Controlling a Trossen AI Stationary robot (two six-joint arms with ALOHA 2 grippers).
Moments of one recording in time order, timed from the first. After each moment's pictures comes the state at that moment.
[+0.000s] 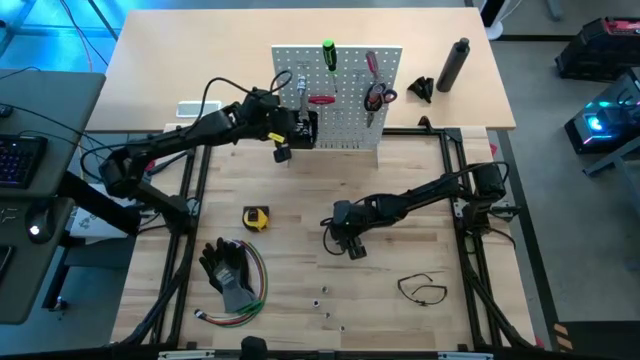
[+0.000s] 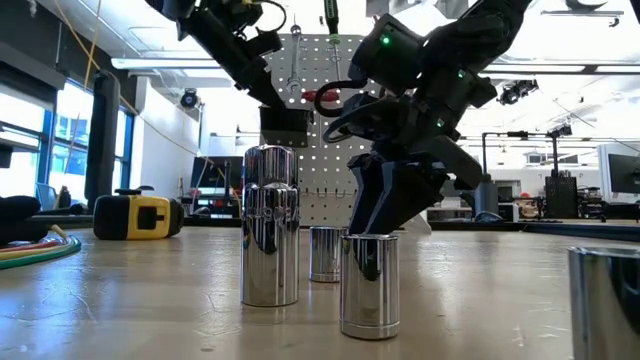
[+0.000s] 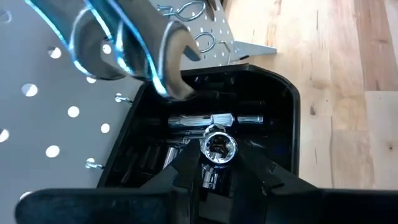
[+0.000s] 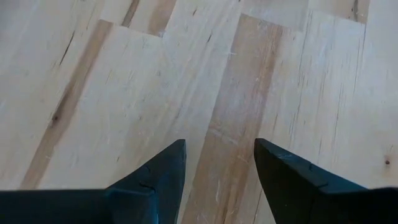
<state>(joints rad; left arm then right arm) 0.57 1.45 1.21 -0.40 0.02 0.49 0.05 1.87 1.00 -0.12 -0.08 -0.24</state>
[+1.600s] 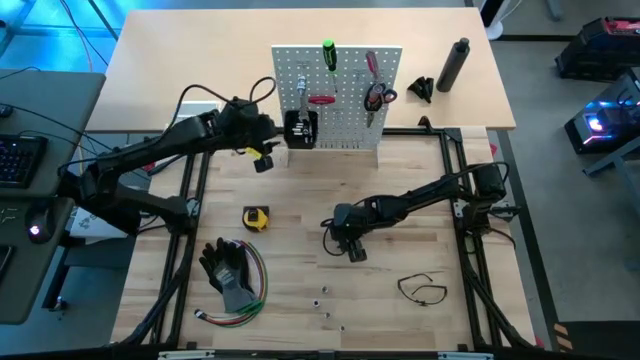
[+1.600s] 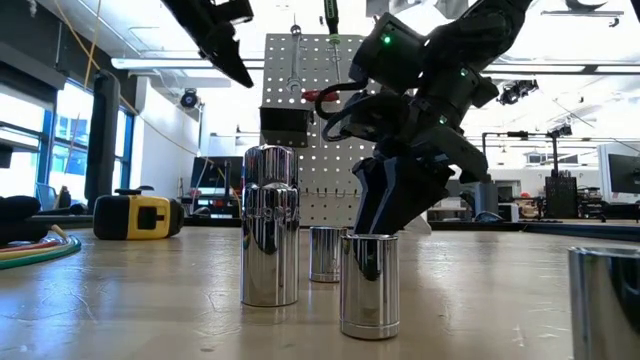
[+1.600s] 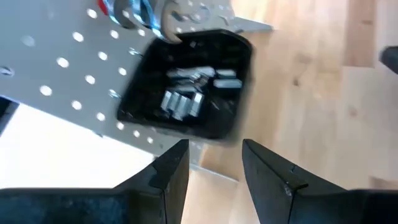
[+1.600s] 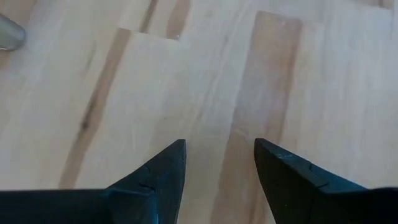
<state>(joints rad) 0.47 1.25 1.21 -0.67 -0.15 0.38 0.07 1.87 1.00 -0.13 -0.13 -0.15</state>
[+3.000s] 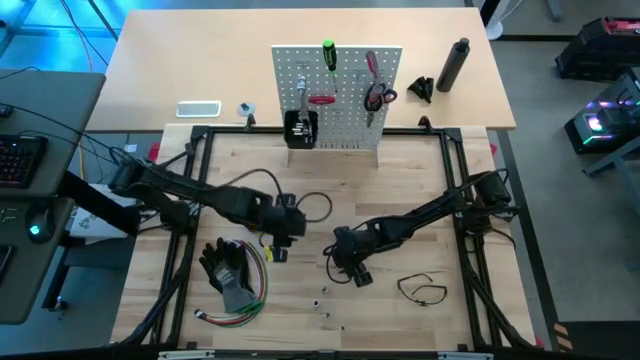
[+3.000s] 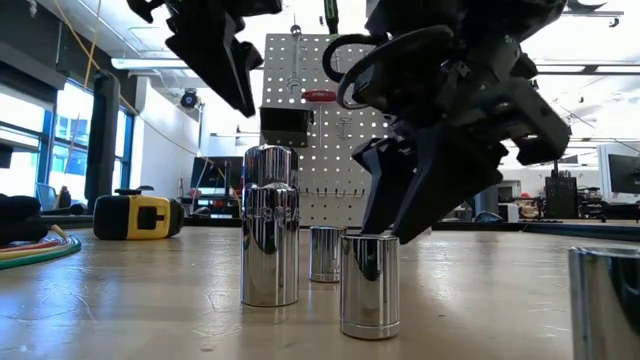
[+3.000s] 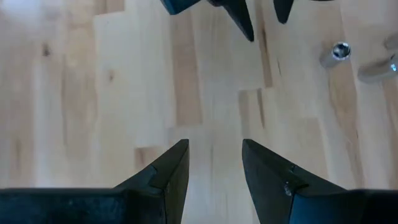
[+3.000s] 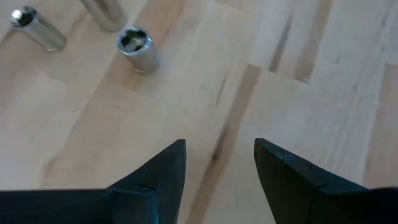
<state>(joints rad) -0.20 1.55 1.21 -0.75 -0.14 -0.03 0.25 1.87 1.00 -0.06 -0.13 -0.10</state>
